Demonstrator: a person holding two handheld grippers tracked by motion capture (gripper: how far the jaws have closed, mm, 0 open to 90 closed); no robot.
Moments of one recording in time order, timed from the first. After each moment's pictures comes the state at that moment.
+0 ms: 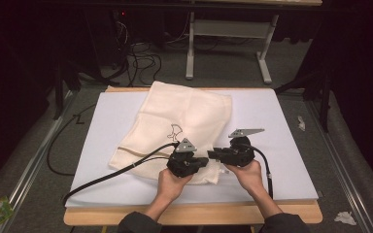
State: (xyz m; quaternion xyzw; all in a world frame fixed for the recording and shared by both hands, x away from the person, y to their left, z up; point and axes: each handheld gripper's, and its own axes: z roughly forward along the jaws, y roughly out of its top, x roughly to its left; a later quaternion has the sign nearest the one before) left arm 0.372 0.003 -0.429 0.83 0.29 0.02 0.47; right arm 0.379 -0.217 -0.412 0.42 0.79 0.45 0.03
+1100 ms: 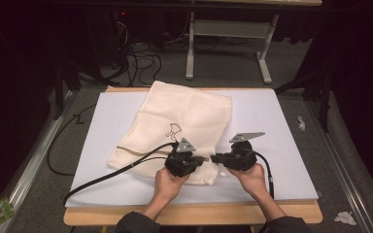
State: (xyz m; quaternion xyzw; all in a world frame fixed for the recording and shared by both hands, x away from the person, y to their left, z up) left arm 0.371 0.007 -0.426 0.84 0.30 0.05 0.44; right arm 0.370 -0.220 -0.416 0.41 0.81 0.43 0.03
